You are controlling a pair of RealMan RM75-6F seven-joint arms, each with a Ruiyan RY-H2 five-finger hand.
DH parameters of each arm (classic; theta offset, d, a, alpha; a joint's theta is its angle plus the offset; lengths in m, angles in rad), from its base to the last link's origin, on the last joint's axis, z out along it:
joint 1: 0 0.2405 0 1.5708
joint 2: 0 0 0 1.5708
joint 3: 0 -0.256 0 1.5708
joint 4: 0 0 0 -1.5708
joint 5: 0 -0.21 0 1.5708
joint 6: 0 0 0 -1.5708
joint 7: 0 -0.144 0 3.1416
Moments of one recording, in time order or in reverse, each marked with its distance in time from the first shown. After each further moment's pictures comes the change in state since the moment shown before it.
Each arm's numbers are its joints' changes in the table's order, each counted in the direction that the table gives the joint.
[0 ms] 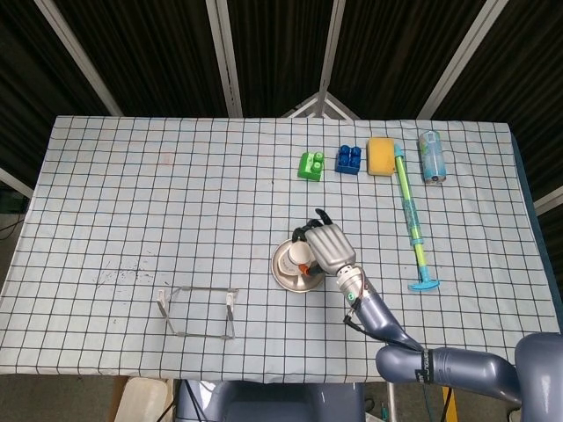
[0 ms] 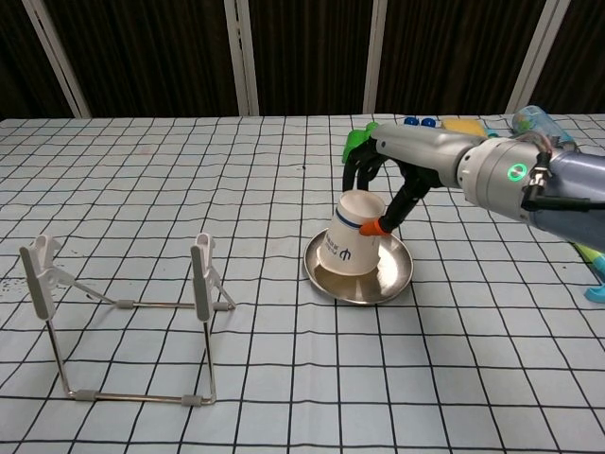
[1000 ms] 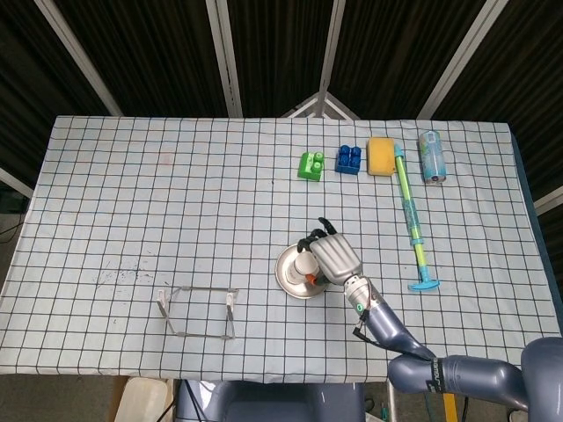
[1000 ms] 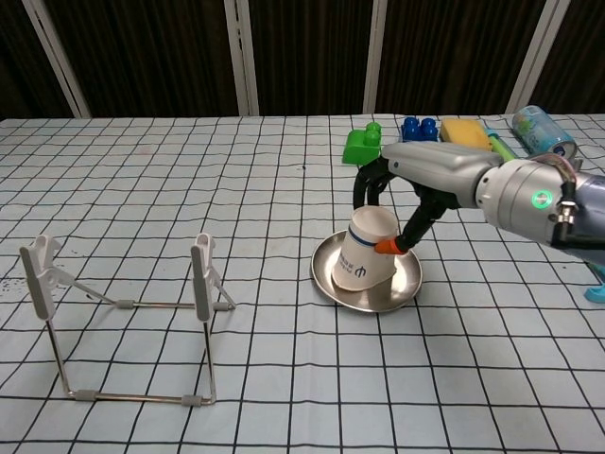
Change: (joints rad) left arm -0.005 0.002 -0.002 -0.011 -0.002 -0.006 -0.021; right arm -0.048 -0.036 0.092 -0.028 0.134 0.030 -0.046
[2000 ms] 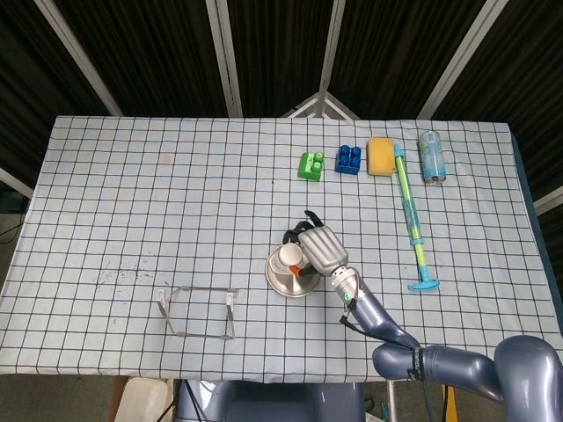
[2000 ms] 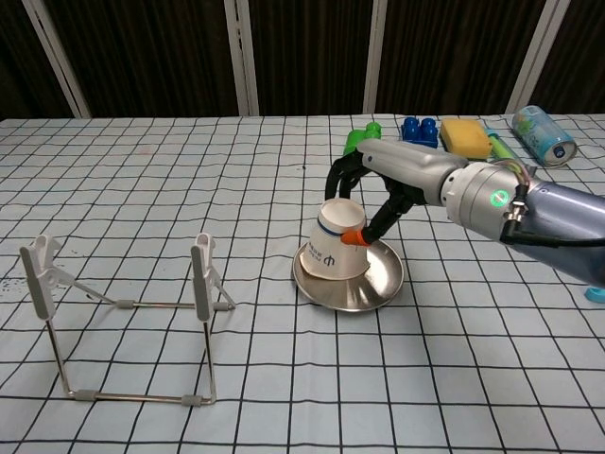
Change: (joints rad) left arm 0.001 0.002 0.005 0.006 0.008 0.004 -0.003; right arm 0.034 0.133 -0.057 0.243 0.078 -0.060 -0.203
